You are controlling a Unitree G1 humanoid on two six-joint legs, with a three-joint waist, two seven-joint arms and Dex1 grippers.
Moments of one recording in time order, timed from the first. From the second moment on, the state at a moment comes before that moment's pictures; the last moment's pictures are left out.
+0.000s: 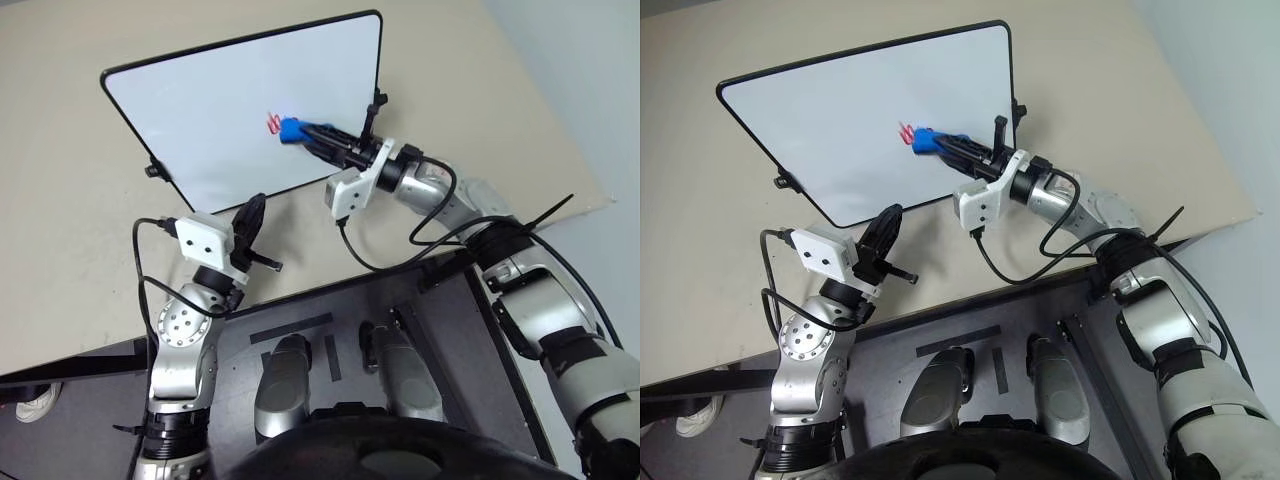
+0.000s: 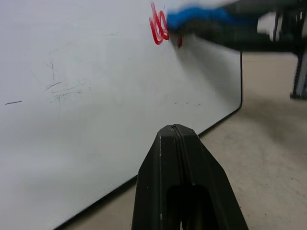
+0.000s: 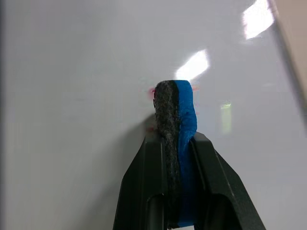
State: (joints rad) left arm 0.16 0.24 0.06 -0.35 -0.21 0.00 -0.36; right arm -0.89 -0.34 0.48 0.61 -0.71 -0.74 0.03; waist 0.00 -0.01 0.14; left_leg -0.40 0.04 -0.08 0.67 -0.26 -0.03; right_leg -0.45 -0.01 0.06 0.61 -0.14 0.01
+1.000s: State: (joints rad) left arm 0.14 0.24 0.06 -0.34 -0.21 0.00 -0.37; right arm -0.84 -0.35 0.50 0.66 -0.73 -0.76 0.03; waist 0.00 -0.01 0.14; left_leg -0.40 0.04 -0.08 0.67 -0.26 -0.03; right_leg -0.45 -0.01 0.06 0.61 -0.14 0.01
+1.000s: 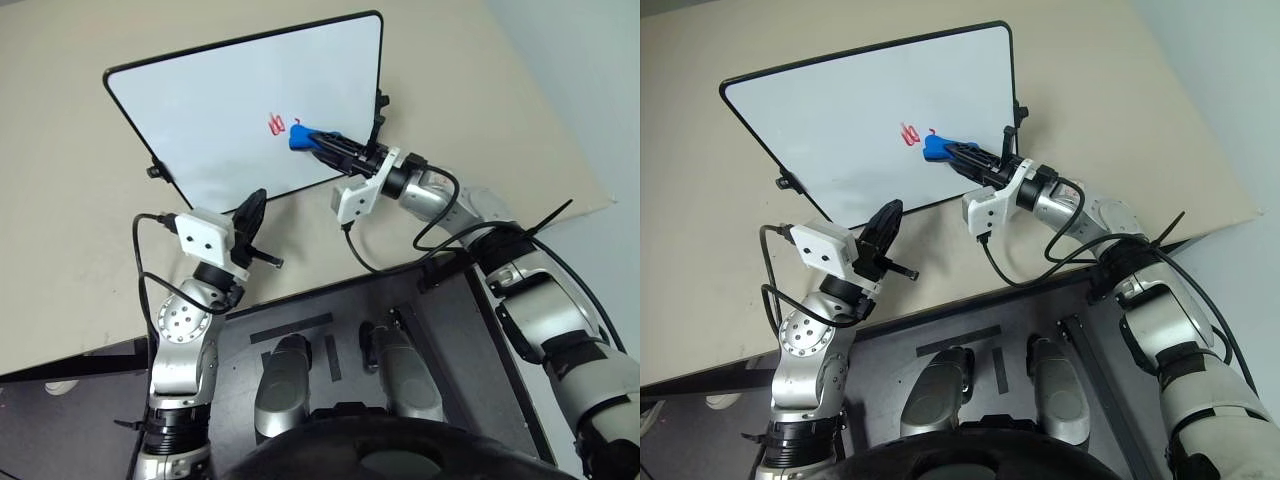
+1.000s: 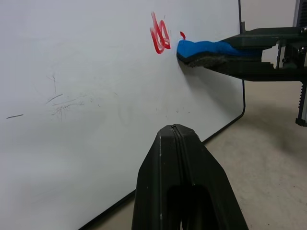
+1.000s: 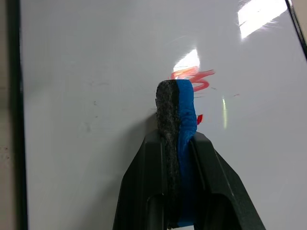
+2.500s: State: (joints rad) left arm 0.11 0.24 0.06 -0.31 -0.21 0.00 -0.39; right arm -0.87 -0.34 0.52 0.67 -0.78 -0.76 -0.09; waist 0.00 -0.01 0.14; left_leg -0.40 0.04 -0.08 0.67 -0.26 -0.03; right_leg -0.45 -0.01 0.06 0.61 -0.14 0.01
